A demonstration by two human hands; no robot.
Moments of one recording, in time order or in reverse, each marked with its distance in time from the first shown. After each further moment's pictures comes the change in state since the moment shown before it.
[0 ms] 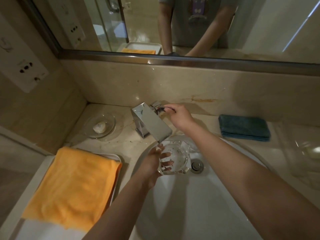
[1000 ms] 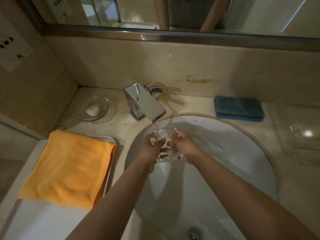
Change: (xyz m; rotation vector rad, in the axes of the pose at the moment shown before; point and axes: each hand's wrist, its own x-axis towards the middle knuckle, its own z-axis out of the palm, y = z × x) left_hand 0.014 -0.037 -0.001 0.112 0.015 0.096; right_hand -0.090 0.088 0.038 0.470 -0.070 0.434
